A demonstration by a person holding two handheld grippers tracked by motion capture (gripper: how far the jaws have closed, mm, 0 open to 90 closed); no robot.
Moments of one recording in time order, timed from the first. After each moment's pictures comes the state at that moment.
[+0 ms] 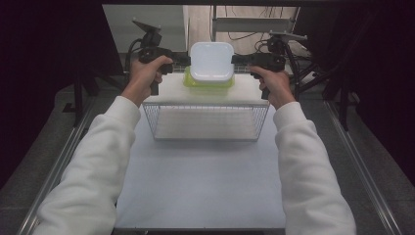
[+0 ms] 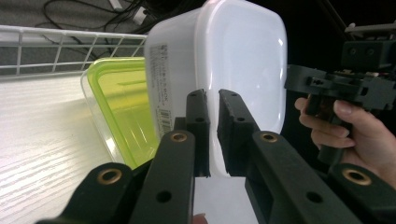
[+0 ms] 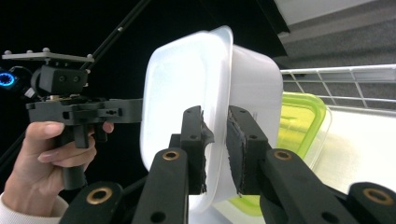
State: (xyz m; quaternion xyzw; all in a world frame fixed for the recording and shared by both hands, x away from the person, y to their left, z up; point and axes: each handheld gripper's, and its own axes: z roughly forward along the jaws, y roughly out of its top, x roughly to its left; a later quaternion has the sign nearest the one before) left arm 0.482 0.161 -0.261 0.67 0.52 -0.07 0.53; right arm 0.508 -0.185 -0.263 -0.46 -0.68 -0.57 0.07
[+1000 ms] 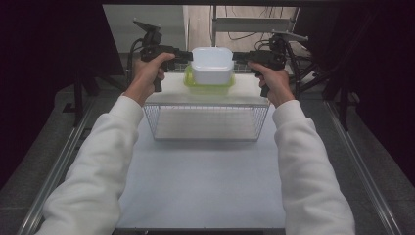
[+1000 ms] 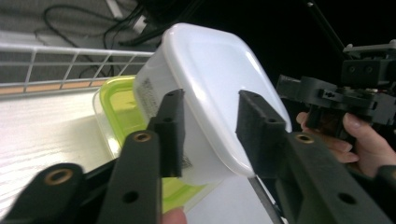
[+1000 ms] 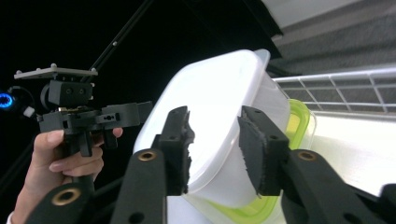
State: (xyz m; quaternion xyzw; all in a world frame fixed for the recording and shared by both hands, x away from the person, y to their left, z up) left arm 0.496 0.164 -0.269 0.65 0.52 -0.06 0.55; right arm 0.518 -0.190 -0.265 -0.49 -0.65 -0.58 0.08
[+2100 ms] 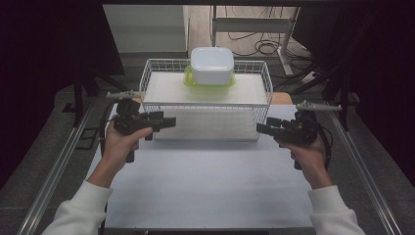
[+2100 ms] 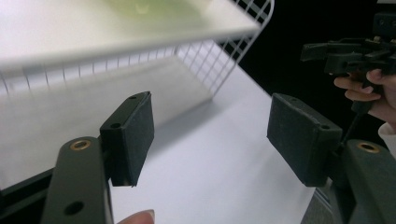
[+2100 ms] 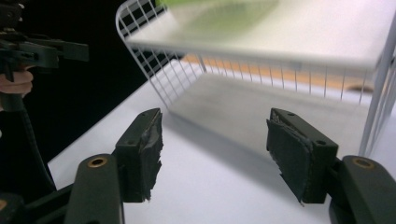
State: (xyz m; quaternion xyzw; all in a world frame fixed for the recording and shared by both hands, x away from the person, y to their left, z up) left arm 0.319 0.186 -0.350 0.73 0.44 0.03 0.53; right arm 0.354 -0.264 -0.346 -0.39 -0.75 -0.54 -0.06
